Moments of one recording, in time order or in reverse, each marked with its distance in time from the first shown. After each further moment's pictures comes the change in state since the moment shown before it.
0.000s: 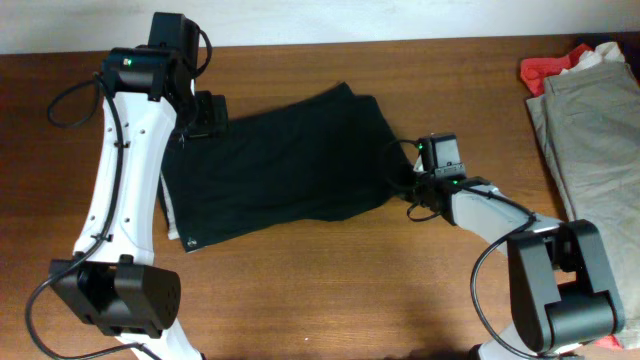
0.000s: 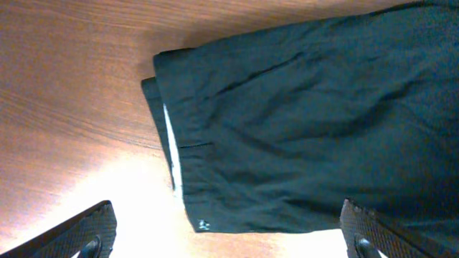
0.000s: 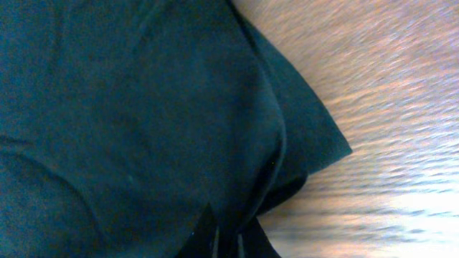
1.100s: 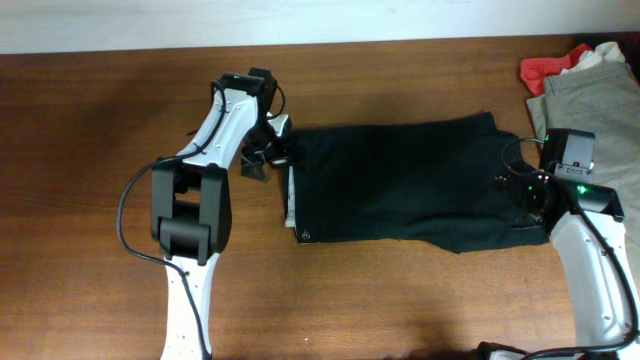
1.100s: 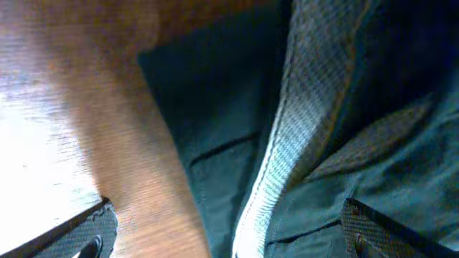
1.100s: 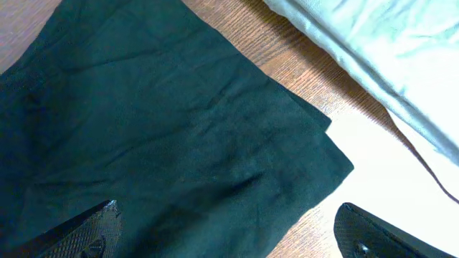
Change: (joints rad) left arm -0.132 0.527 0.000 0.138 0.554 0.069; right arm -0.424 -0.422 0.130 -0.653 0.351 -0.124
